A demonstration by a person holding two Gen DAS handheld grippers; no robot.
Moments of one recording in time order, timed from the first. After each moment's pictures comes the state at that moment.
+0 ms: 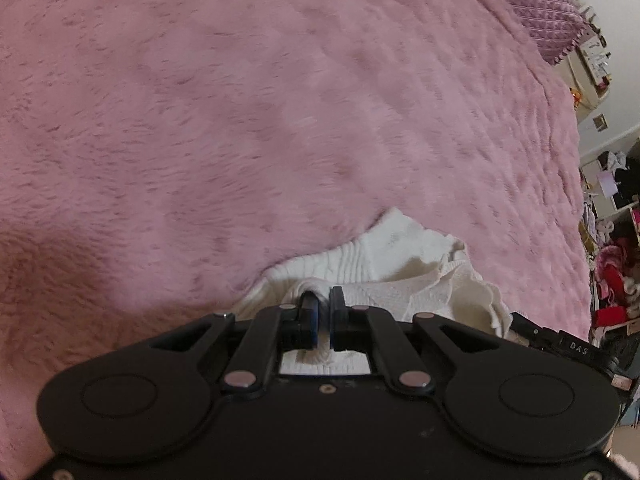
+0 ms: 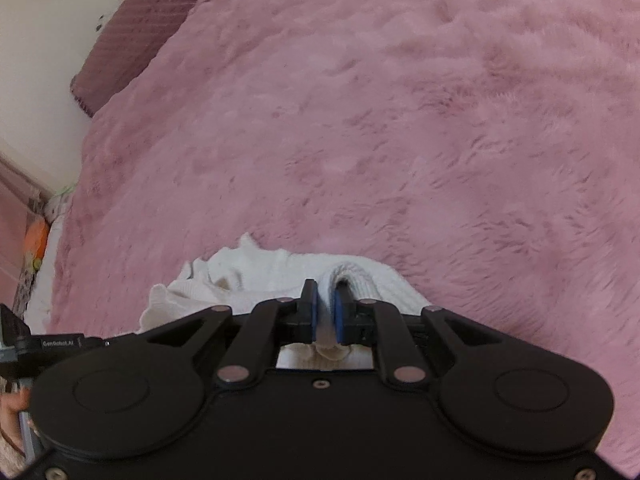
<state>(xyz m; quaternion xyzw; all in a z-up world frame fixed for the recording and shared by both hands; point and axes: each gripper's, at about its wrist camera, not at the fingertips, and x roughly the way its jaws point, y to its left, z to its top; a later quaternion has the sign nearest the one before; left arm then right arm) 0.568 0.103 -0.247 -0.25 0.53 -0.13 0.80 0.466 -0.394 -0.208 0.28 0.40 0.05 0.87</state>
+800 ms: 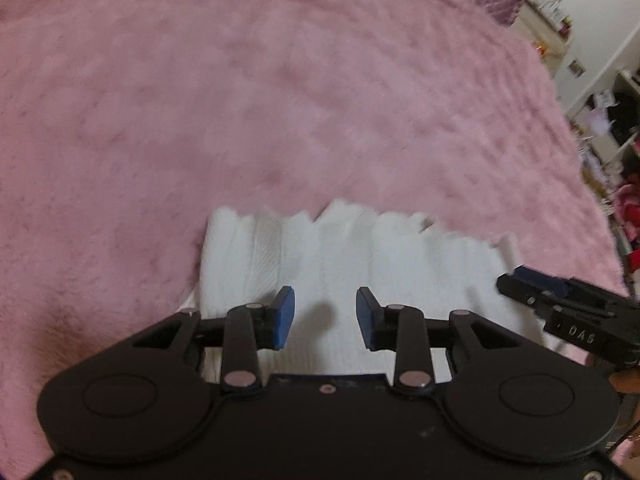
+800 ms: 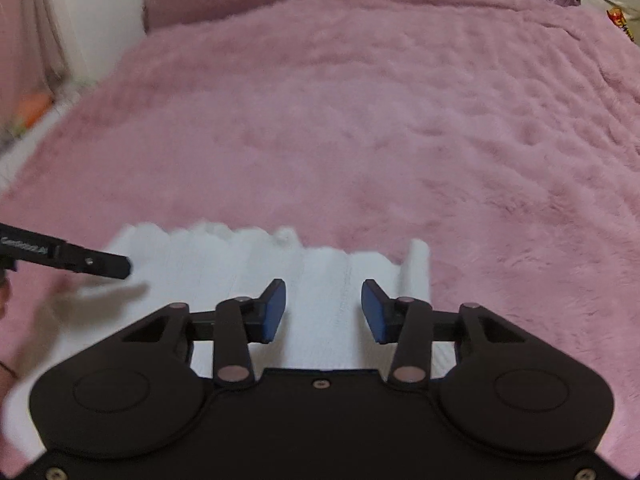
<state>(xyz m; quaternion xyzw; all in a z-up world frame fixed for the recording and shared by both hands) 0.544 0.042 -0.237 -0.12 0.48 -0.15 0.86 0.457 -0.322 -0.186 0.01 0.36 0.06 0.93</state>
